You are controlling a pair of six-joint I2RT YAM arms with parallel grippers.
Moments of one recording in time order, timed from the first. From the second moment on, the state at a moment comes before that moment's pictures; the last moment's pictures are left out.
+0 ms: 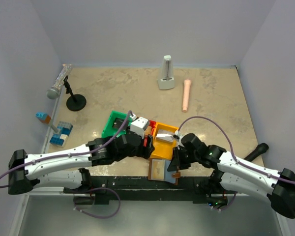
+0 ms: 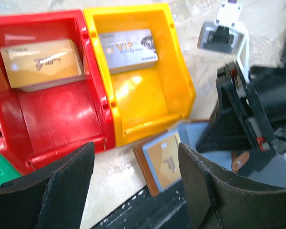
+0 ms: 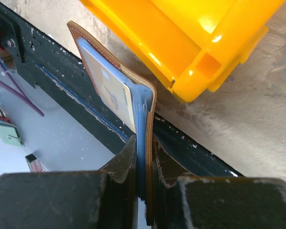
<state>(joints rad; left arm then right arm) -1.24 1.01 0.79 -0.41 -0.37 -0.66 0.88 0.88 0.41 -0.45 -0.33 0.81</state>
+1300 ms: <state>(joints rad) -1.11 1.73 1.20 -0.51 -0.39 -0.53 0.88 0.82 0.40 -0.49 -0.33 0.78</state>
